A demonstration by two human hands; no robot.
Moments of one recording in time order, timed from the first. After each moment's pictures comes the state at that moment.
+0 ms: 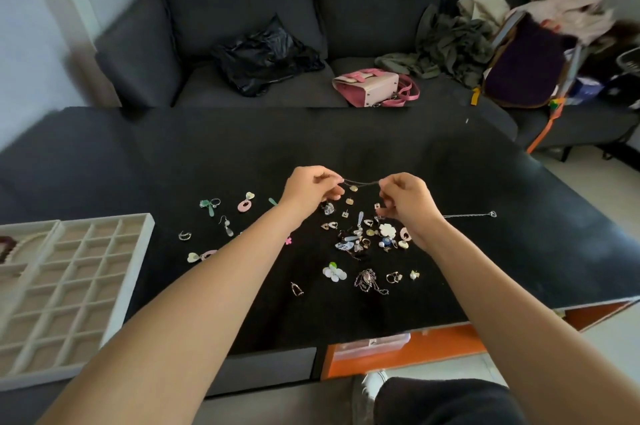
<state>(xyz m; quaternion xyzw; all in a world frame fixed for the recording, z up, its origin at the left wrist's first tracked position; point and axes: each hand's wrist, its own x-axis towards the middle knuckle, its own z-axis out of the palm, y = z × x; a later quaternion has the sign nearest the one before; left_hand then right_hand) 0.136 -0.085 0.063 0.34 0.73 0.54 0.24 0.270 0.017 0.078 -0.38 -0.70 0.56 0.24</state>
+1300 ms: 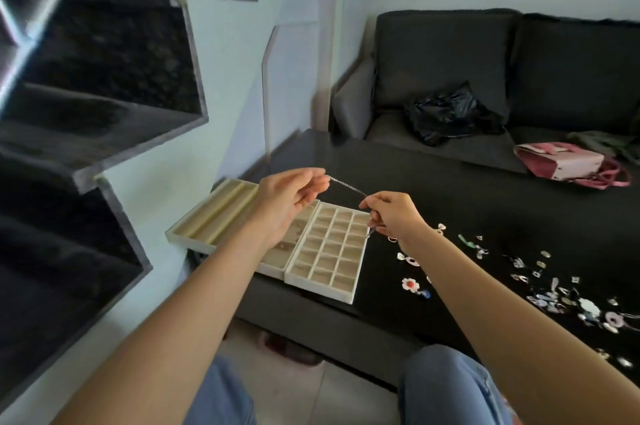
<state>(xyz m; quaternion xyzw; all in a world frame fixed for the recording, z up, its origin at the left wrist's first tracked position) 0.102 -0.467 0.150 0.10 0.57 0.81 0.10 0.134 -0.284 0.132 -0.18 -0.80 0.57 0.05</state>
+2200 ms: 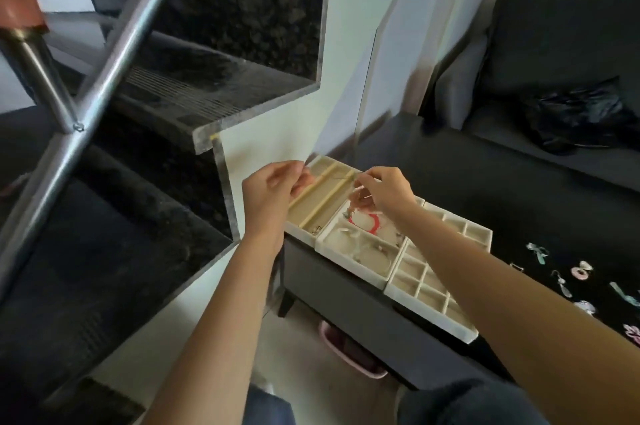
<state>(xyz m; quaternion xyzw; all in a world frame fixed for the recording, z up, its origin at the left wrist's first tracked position) 0.055 -0.613 0.094 -0.06 0.59 0.79 -0.15 0.006 -0.448 0.092 -0.07 -0.84 0.54 -0.01</state>
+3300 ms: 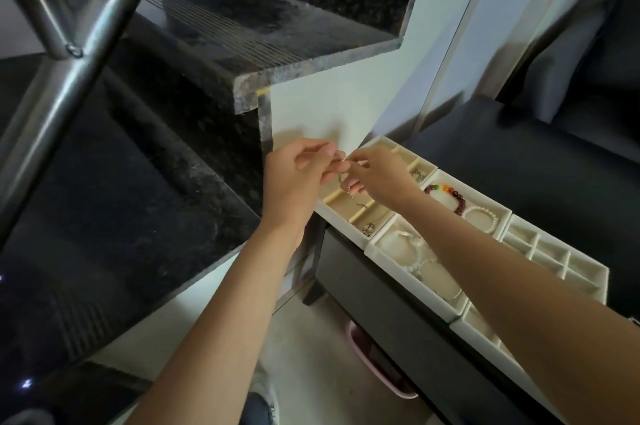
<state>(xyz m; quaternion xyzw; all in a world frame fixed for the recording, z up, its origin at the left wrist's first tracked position) 0.020 -0.648 0.059 -0.07 0.62 0.76 -0.17 -0.061 -0.530 0.047 0.15 -0.91 0.38 -0.06</state>
